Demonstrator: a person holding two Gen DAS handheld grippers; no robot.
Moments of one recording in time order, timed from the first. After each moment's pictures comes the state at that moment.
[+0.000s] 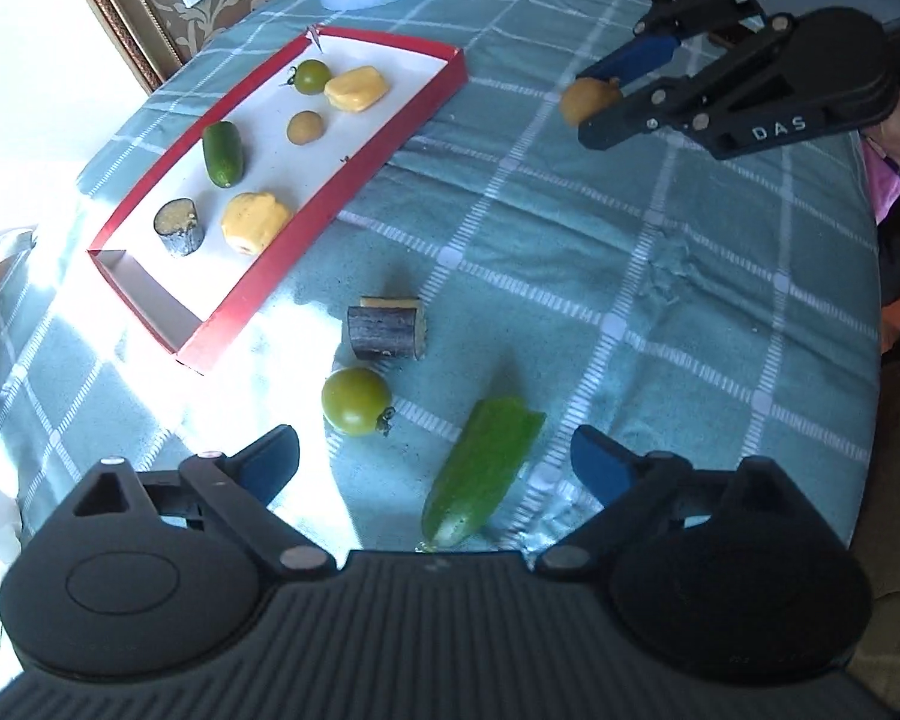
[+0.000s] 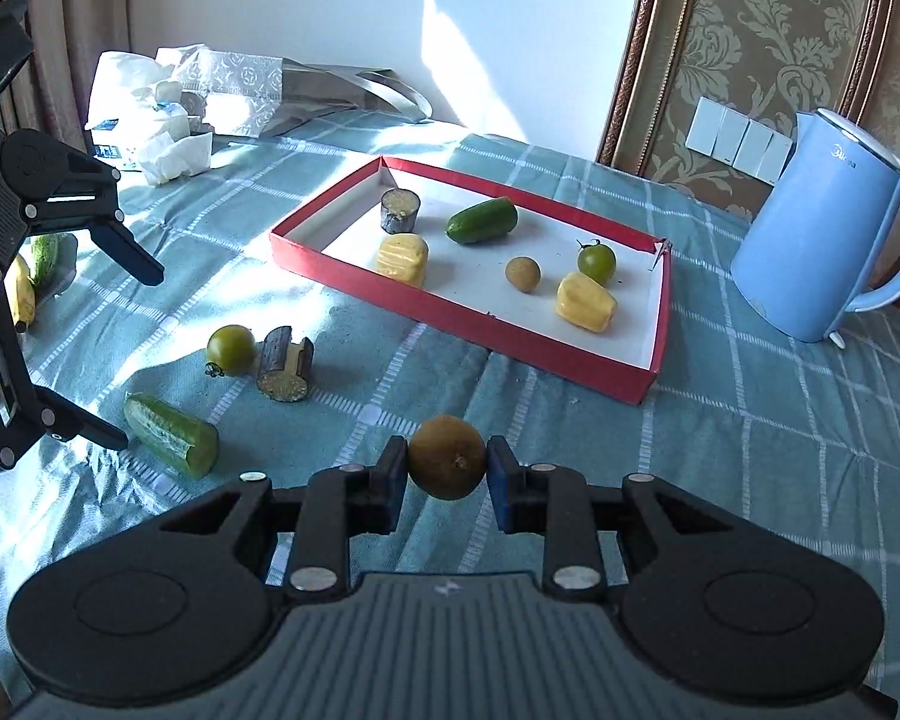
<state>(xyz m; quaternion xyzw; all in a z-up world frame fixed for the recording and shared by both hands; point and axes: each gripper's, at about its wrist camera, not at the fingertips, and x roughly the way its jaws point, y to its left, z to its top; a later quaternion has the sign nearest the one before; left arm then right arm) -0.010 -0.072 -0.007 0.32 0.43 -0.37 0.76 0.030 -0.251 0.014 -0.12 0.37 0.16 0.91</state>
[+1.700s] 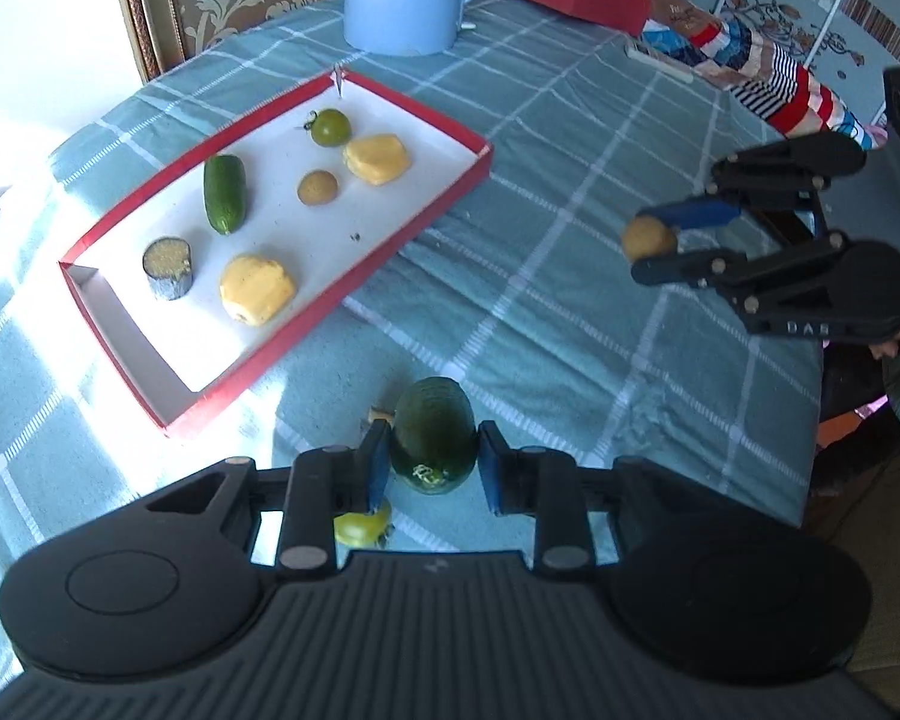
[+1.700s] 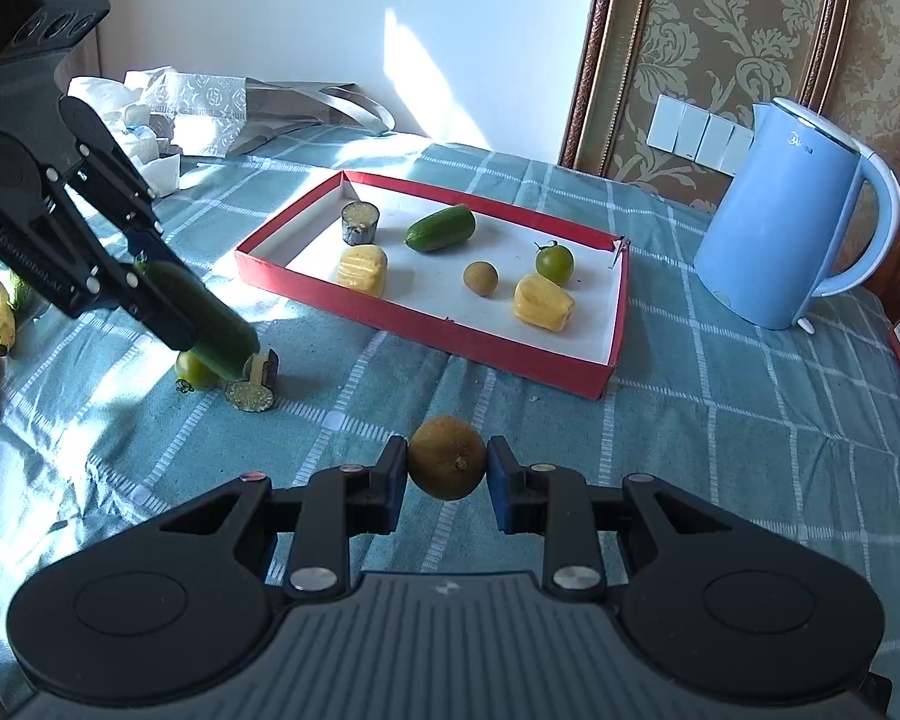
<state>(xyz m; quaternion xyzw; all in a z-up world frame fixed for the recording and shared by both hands) 0.061 -0.075 0.027 0.19 0.46 -0.40 0.77 0.028 -0.271 0.019 -0.10 0.36 0.13 0.92</state>
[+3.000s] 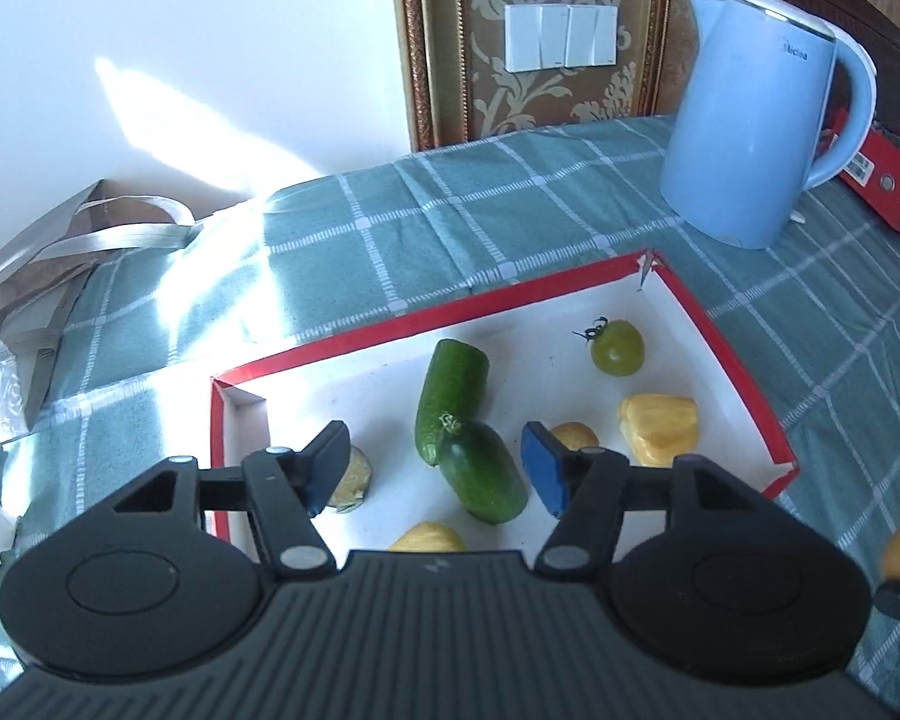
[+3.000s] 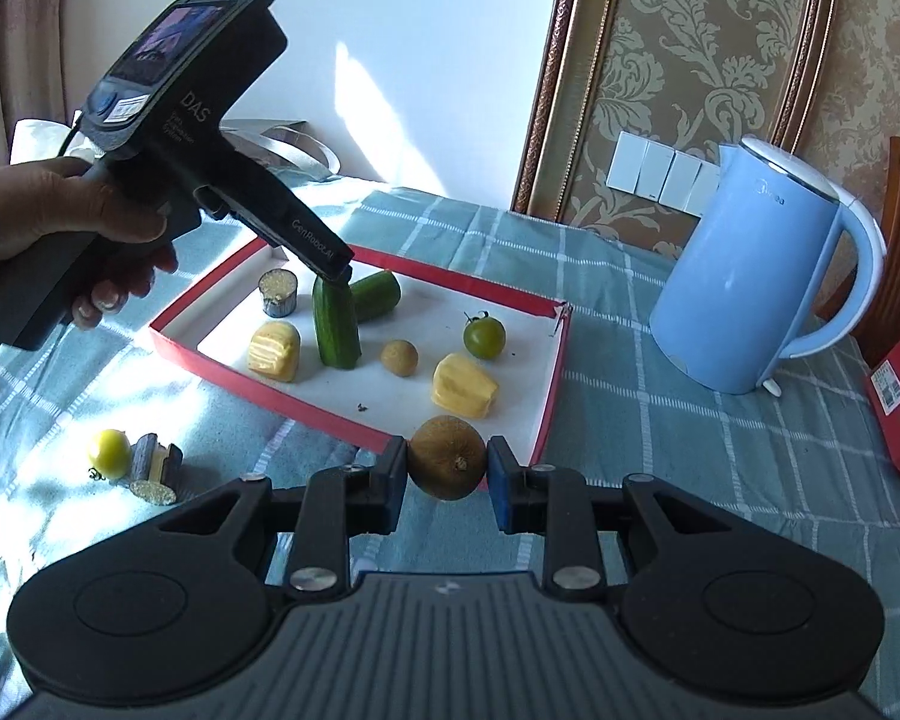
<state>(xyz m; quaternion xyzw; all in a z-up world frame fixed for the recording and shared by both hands) 0.186 -0.144 0.021 0.10 0.41 -0.12 0.90 0.096 -0.295 0.040 -0.11 0.33 0.12 0.93</state>
